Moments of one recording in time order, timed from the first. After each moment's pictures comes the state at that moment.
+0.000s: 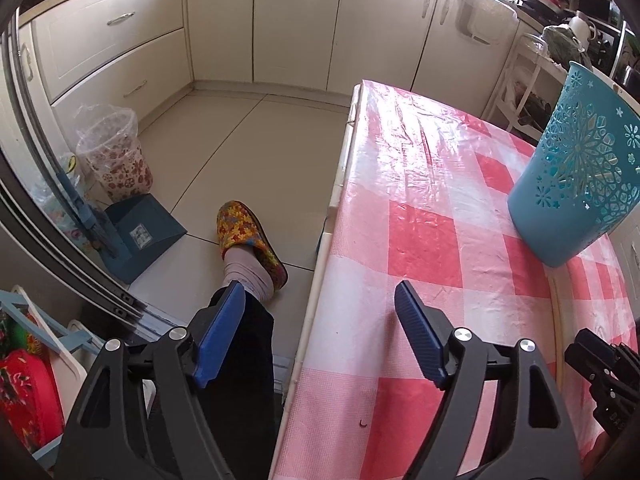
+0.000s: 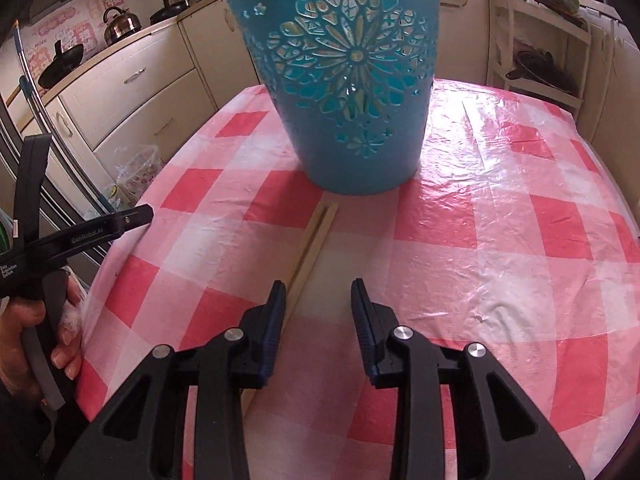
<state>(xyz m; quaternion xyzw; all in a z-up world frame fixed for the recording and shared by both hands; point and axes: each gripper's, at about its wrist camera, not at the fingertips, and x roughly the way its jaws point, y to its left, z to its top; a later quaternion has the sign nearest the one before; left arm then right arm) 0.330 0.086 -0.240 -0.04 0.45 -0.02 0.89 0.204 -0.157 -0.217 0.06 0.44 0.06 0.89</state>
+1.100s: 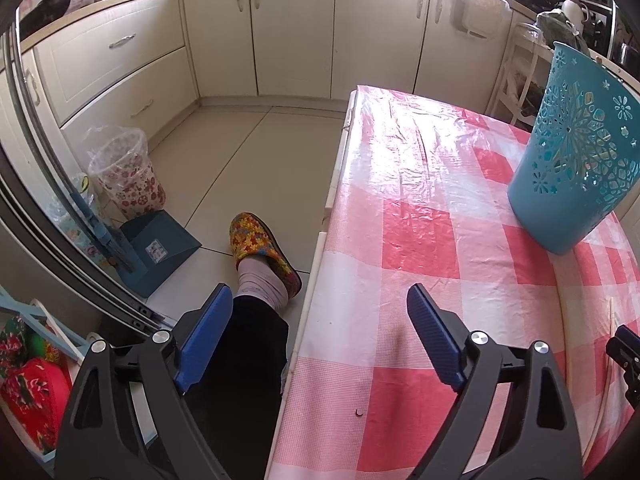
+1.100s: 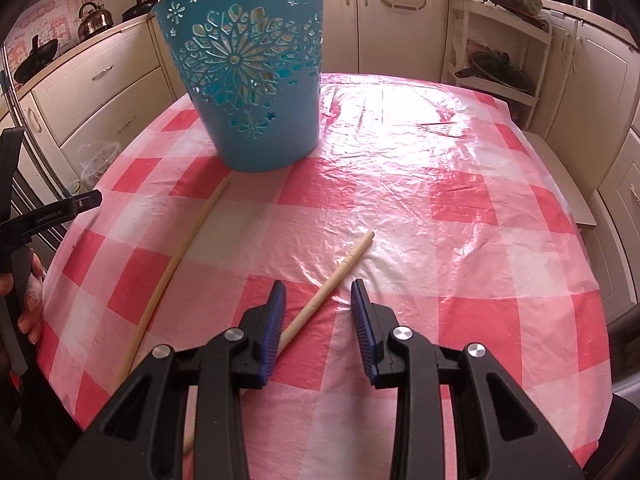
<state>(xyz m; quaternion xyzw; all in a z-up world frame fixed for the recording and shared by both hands) 0.322 0.072 -0.235 0.00 0.44 -0.01 0.90 0.171 -0.210 -0.216 0.03 0.45 -0.01 0.89</state>
